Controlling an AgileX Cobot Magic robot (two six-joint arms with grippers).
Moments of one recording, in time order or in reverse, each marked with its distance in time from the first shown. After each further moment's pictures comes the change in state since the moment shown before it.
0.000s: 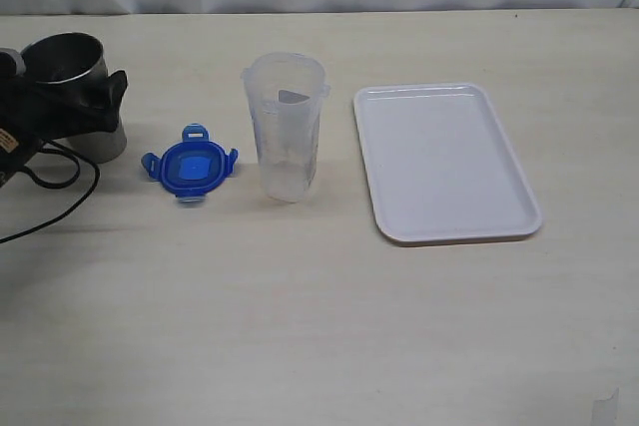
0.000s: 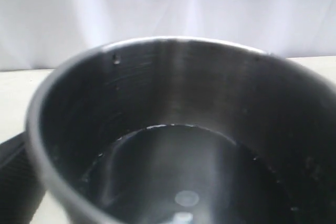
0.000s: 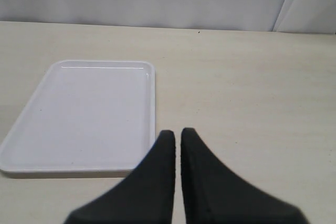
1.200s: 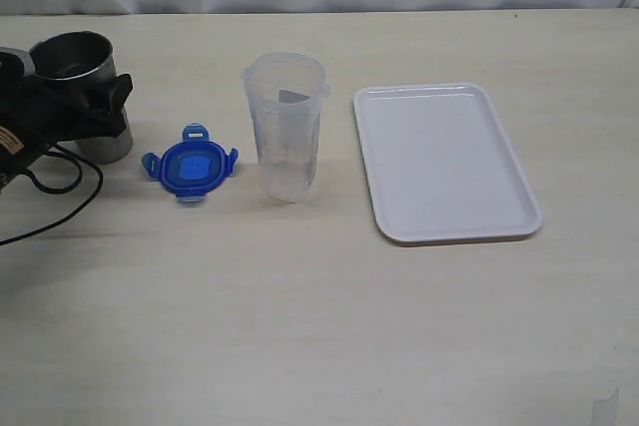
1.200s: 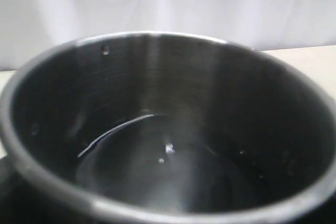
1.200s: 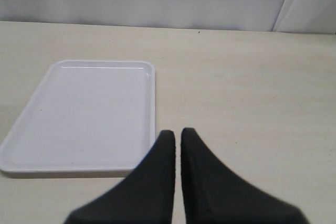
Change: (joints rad) left arm 0.000 0.000 -0.004 0.105 0.009 -0.030; right arm 0.000 0.000 0.000 0.000 0.000 0.000
